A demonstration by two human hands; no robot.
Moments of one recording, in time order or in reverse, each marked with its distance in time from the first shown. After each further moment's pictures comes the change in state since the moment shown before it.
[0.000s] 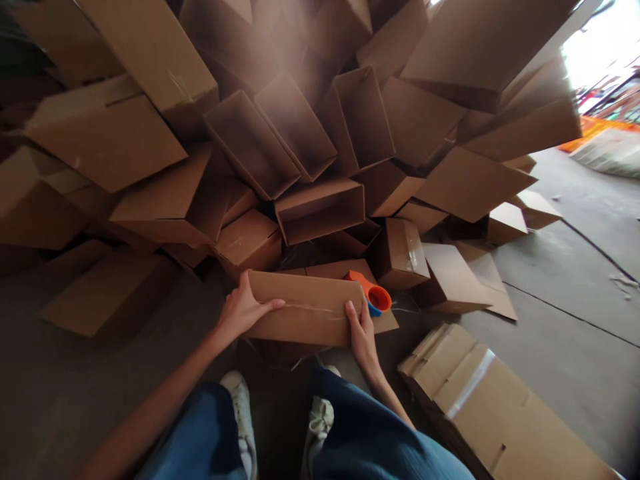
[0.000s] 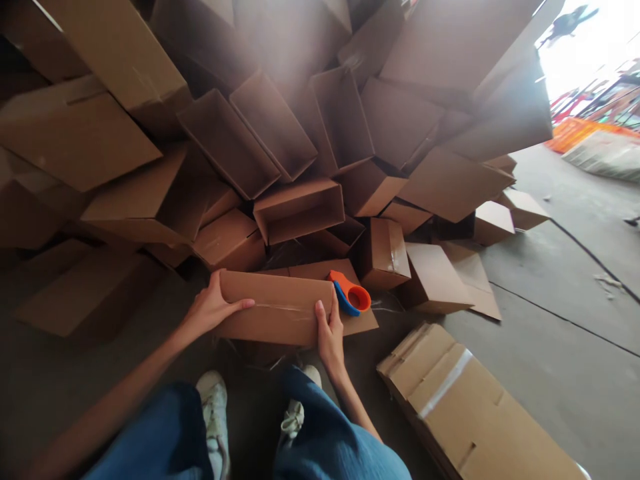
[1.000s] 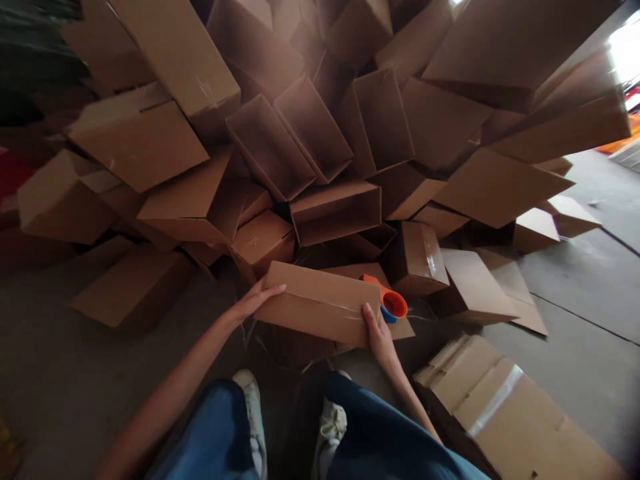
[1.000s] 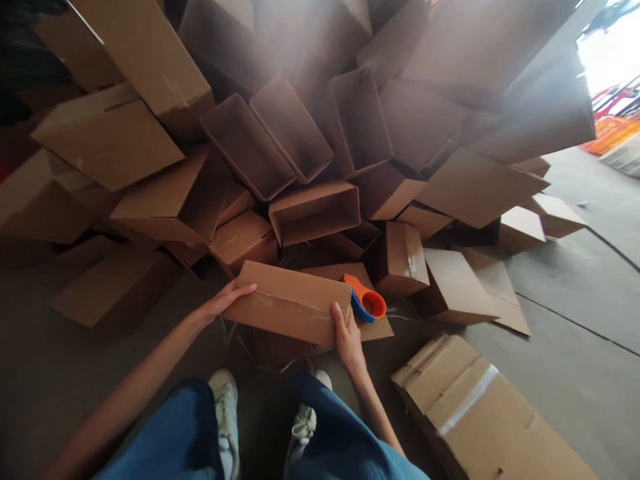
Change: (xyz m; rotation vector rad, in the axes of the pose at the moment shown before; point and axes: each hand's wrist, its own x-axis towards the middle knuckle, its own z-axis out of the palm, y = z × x) left_hand 0.029 -0.025 0.004 -0.758 -0.303 0.101; right_hand 0.015 0.013 -0.012 -0.097 -0.039 0.120
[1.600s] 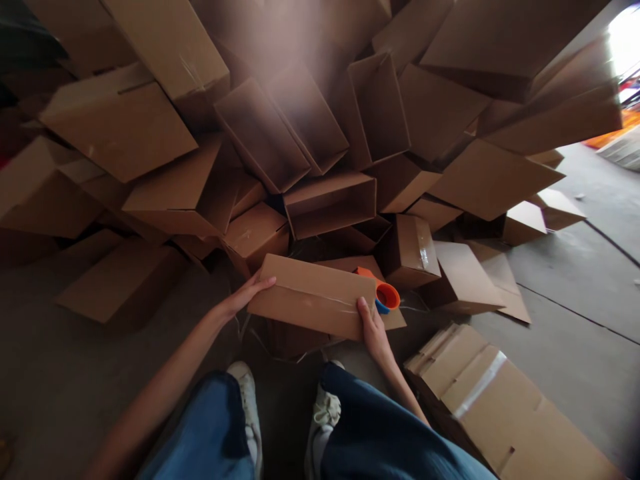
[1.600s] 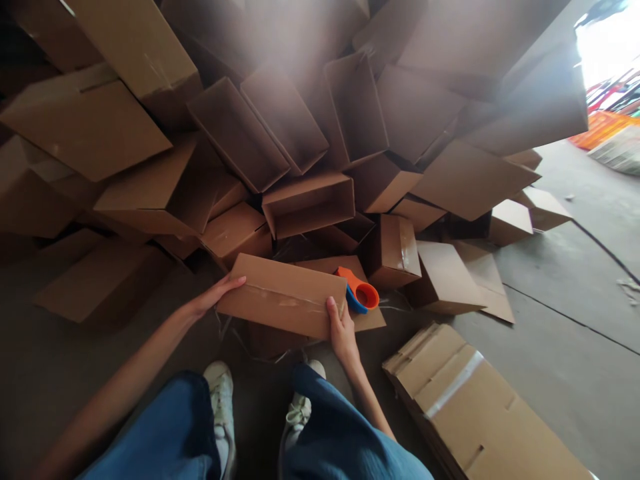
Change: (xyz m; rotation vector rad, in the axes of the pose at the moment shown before) left_hand 0.003 -0.013 -0.007 -0.039 -0.080 -0.040; right_hand -0.002 0.003 -0.002 0.011 -0.019 -0.042
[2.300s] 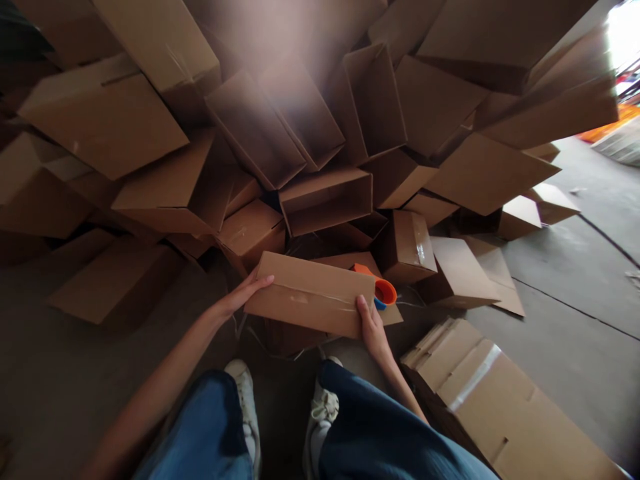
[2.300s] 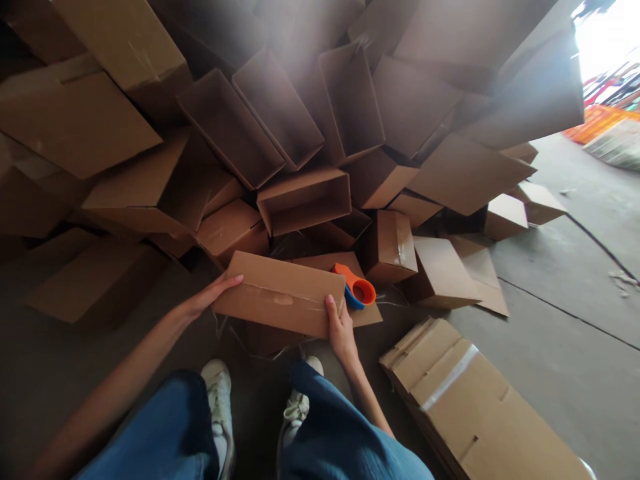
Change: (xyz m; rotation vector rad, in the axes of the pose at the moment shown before) left_hand -0.002 0.000 0.005 0.039 0.031 -0.010; right_hand -0.001 0.005 -0.004 0.000 -0.003 -0.049
